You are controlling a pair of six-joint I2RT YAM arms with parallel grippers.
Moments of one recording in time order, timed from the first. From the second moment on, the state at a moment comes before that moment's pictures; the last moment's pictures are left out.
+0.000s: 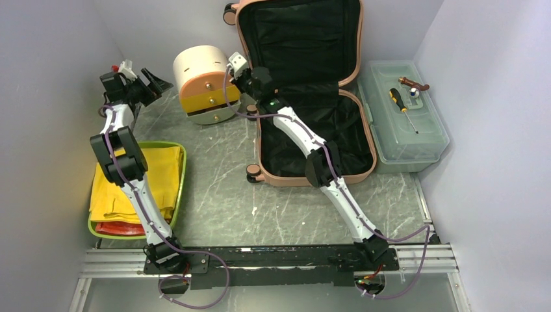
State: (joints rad) left arm 0.40 2.28 1.89 -0.01 0.77 -0.49; right arm 0.62 2.74 2.76 0.02 -0.10 -0.32
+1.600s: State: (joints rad) left arm 0.44 2.48 2.15 0.24 0.92 -0.66; right arm 0.63 2.59 2.65 -0.13 -0.25 -0.44
